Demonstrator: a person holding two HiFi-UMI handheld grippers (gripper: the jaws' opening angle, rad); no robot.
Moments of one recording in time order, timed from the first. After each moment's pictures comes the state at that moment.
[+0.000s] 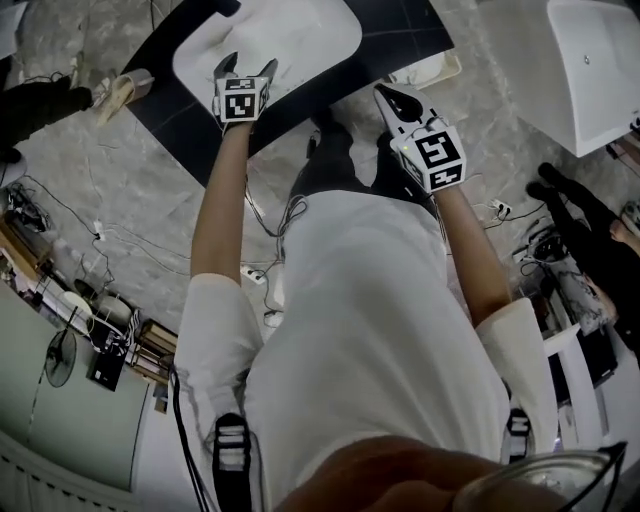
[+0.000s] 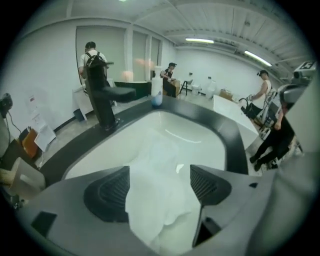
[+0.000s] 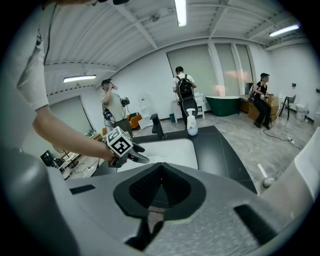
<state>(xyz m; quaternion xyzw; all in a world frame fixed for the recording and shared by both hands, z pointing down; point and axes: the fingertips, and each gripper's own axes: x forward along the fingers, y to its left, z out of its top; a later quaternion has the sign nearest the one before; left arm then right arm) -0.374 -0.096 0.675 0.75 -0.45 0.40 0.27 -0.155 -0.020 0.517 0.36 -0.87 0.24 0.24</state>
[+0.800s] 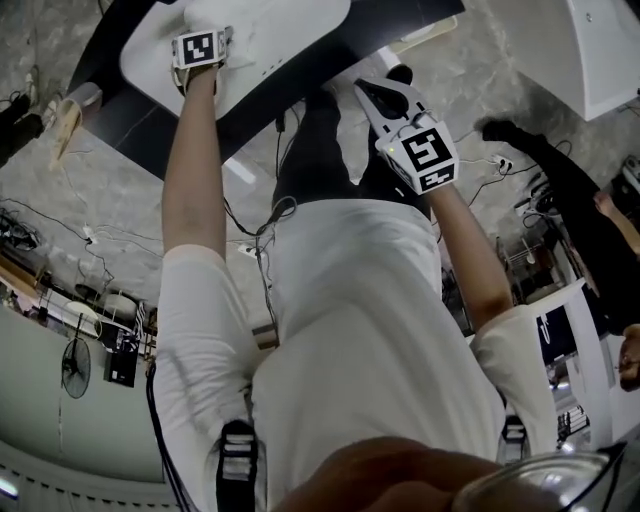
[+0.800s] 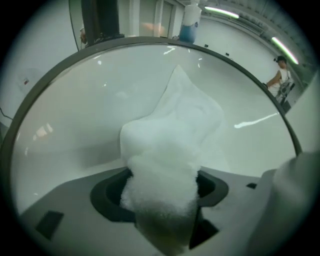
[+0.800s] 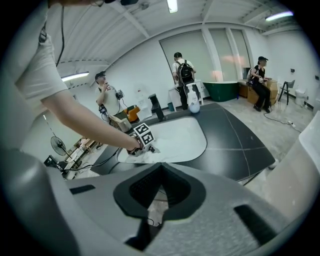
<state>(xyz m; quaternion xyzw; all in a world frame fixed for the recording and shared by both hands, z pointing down) -0.432 -0.122 0.858 0.66 -0.42 0.50 0.37 -0.181 0.013 0.606 0.36 -0.85 0.30 0.26</state>
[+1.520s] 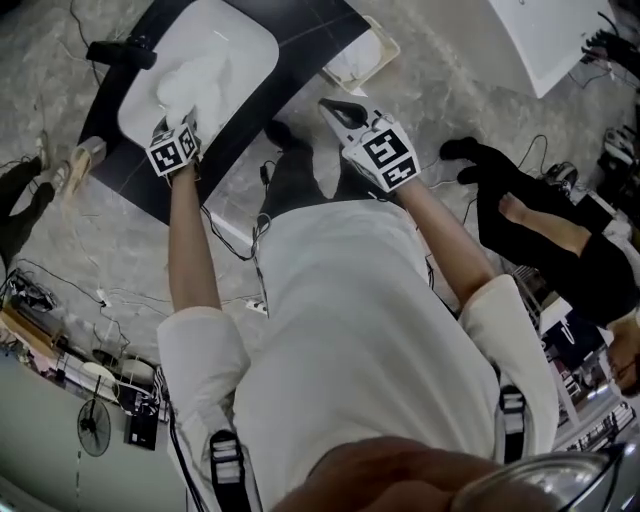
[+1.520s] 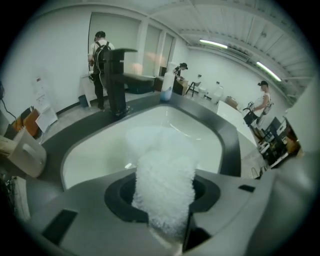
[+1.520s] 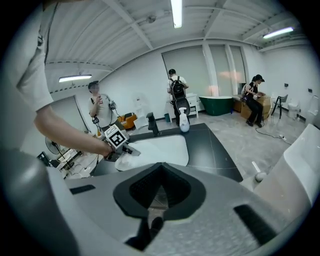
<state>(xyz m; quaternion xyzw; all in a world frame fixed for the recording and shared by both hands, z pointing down) -0.397 -0.074 0.677 0.73 -0.47 0.38 0.32 -0.116 0.020 0.514 0.39 -0.85 0.25 0.24</state>
